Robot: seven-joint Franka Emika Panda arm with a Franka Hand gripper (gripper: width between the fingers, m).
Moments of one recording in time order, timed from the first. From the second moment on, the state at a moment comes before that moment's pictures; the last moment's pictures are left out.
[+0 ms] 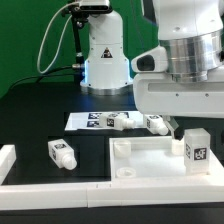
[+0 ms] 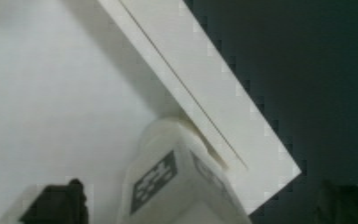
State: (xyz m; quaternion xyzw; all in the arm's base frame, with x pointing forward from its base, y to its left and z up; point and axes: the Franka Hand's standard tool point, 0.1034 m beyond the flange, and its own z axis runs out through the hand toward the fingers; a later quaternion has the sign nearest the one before) arm 0.635 0.116 0.078 -0.95 0.32 0.01 0.08
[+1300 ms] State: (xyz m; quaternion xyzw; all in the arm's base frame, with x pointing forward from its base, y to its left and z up) arm 0.647 0.102 0.073 -0.95 0.30 -0.09 0.05
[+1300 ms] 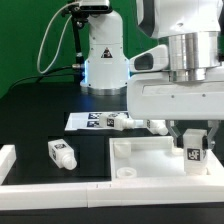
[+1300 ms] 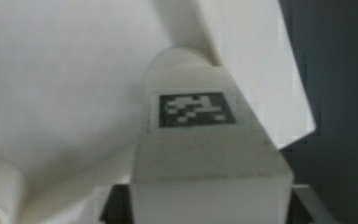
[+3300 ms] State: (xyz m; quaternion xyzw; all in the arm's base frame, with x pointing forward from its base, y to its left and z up) arm 0.631 0.117 0.068 -1.00 -0.01 -0.06 0.00
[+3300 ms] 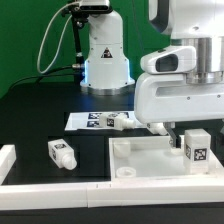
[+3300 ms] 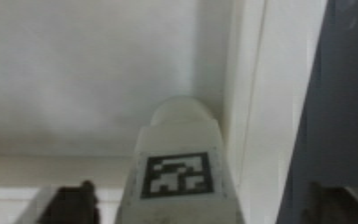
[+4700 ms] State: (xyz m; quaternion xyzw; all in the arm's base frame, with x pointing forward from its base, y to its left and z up) arm 0.640 0.120 0.070 -0.69 0.72 -0.01 0.06
